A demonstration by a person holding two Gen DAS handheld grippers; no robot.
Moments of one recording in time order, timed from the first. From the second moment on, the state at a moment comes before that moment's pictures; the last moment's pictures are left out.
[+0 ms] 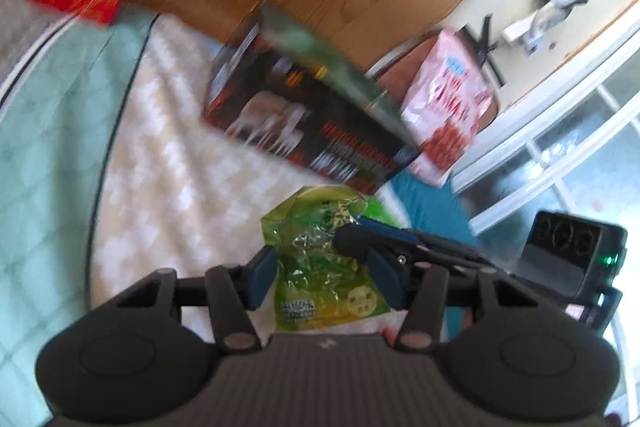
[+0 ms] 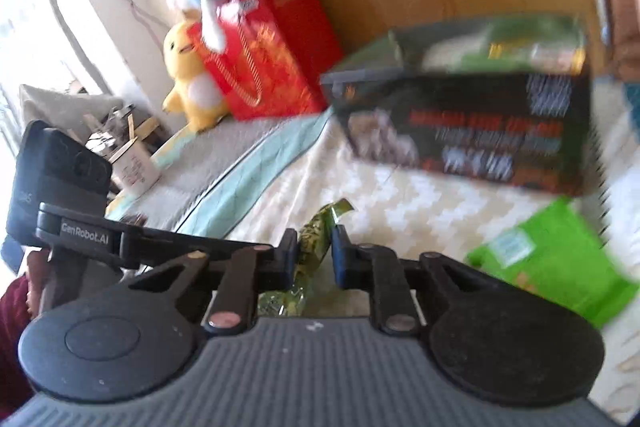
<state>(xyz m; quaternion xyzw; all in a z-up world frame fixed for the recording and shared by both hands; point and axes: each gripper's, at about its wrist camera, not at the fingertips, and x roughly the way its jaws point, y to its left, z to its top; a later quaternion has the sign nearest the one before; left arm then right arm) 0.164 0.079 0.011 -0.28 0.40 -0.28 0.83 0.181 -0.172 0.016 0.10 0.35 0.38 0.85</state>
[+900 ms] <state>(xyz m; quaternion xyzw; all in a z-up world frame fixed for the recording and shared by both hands) 0.176 0.050 0.042 -0.20 0.33 -0.24 0.89 0.203 -0.254 0.033 0.12 0.27 0.21 0.93</state>
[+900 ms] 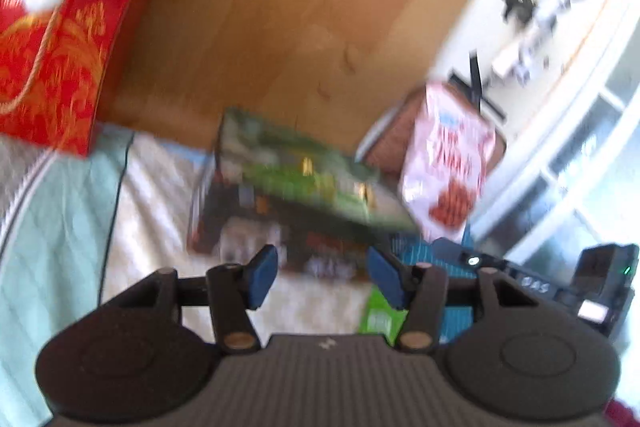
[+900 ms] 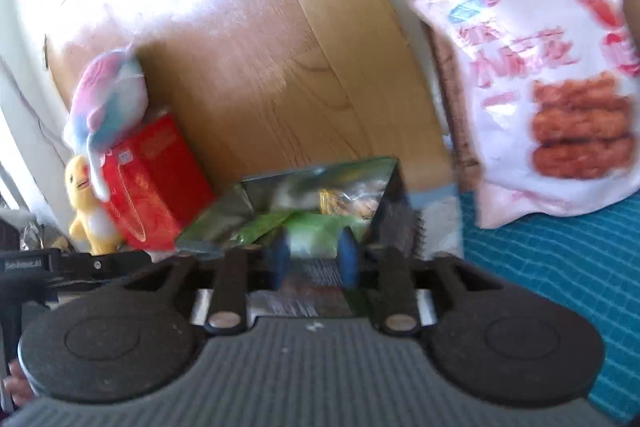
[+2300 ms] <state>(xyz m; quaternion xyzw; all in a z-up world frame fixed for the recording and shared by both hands) 0.026 0.064 0.010 -0.07 0.35 -0.09 0.93 -0.008 -0.156 -0.011 -0.03 0.26 0.34 0.90</state>
